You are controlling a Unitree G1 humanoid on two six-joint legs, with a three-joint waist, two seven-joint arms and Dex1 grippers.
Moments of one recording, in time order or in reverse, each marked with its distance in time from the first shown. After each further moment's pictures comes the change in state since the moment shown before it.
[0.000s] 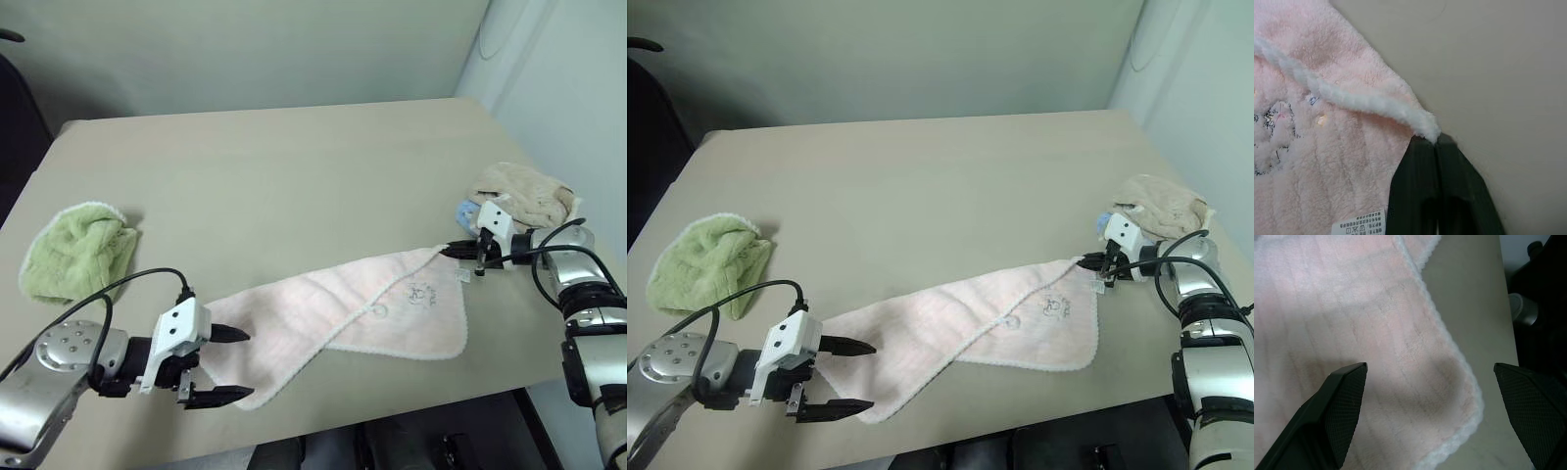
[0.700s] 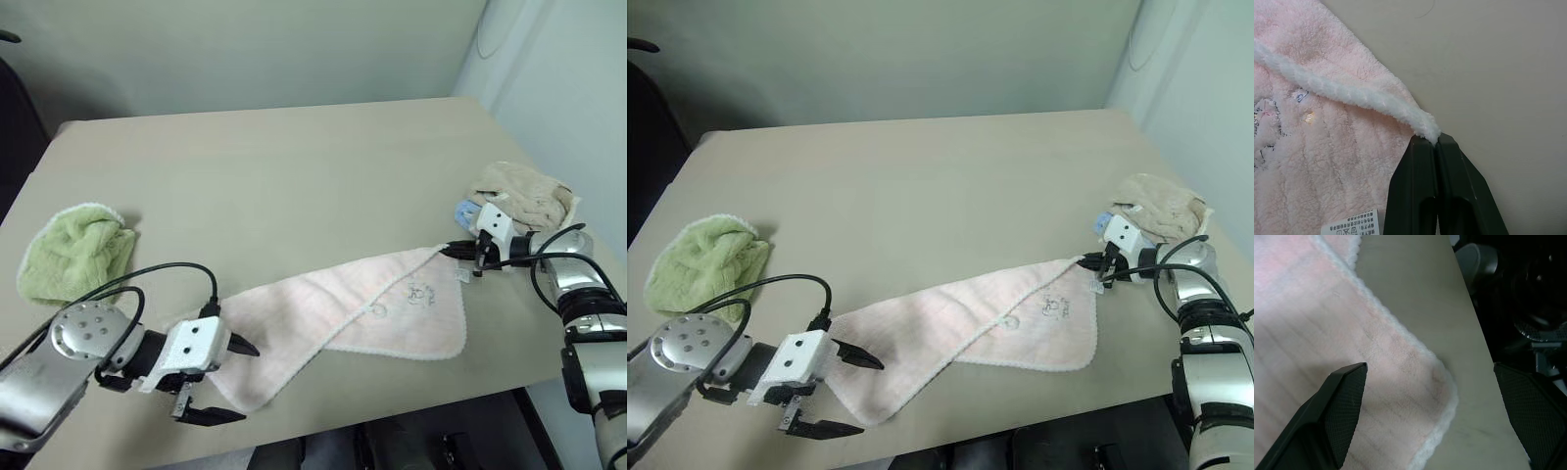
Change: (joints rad) left arm -0.094 0.104 -0.153 -0.039 0.151 -0.161 -0.139; right arm 0.054 0.005 -0.025 -0.067 0.002 0.002 -0.056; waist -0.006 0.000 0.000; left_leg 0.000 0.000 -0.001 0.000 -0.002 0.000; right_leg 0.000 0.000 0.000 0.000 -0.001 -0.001
